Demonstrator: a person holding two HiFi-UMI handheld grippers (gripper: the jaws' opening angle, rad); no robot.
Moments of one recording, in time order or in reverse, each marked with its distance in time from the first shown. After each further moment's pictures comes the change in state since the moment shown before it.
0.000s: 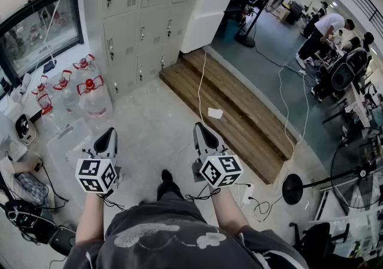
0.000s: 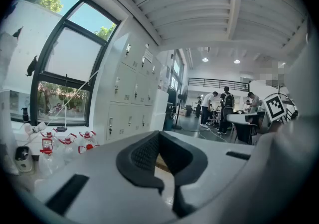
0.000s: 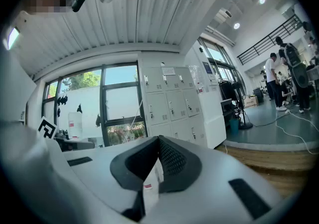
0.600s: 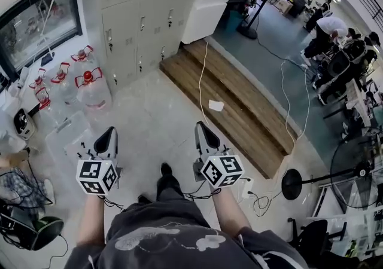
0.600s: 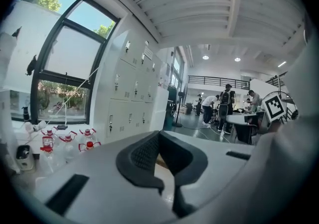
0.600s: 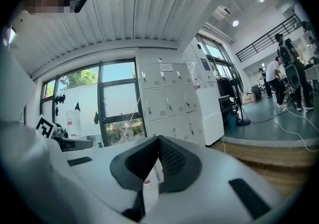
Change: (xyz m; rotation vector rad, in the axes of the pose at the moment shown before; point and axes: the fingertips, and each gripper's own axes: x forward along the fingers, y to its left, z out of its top) left arm 0.010 0.001 -0.015 -0.003 0.021 0.005; right arm 0.009 -0.012 -0.020 0.007 0.039 -0.017
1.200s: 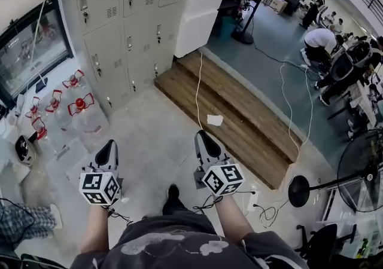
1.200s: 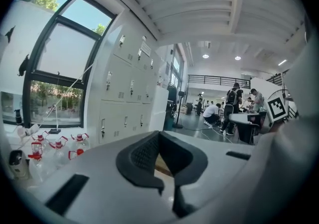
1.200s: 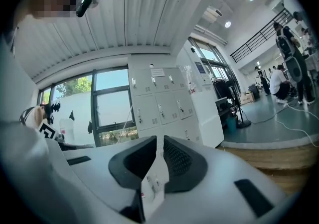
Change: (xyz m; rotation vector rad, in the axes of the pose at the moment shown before) left arm 0.117 -0.007 0.022 0.013 -0.004 -0.007; right arm 0.062 -0.093 0.028 0.044 -0.083 -0.008
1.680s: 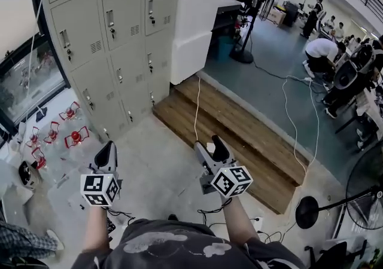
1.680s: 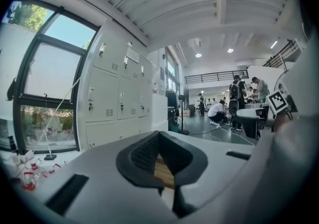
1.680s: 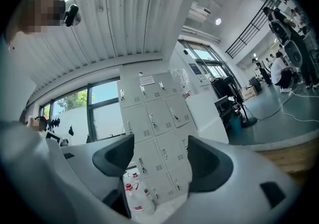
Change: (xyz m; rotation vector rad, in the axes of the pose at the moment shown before) left arm 0.145 -0.048 0.075 0.163 -0.082 0.044; right arm 0.065 -0.152 0.059 0.108 -0.068 0.048
